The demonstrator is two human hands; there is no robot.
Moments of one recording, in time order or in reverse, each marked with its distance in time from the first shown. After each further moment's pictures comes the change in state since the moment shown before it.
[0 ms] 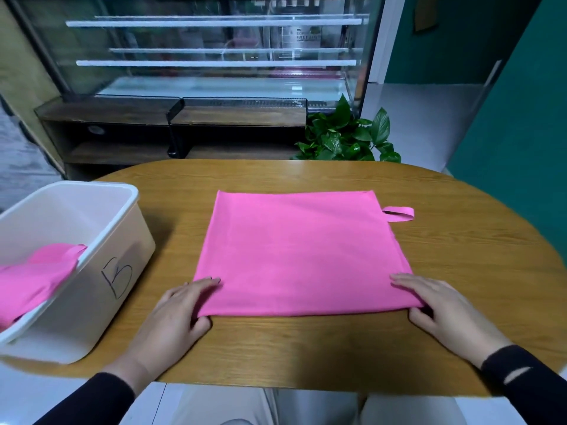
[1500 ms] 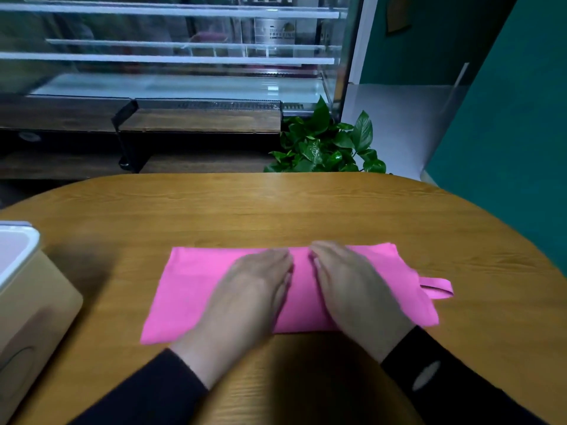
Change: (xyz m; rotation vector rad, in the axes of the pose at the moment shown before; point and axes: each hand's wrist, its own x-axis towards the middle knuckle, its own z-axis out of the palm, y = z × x) left_hand 0.165 0.122 0.034 0.105 0.177 0.390; right_hand 0.148 -0.095 0.008 -0.010 0.407 -0.094
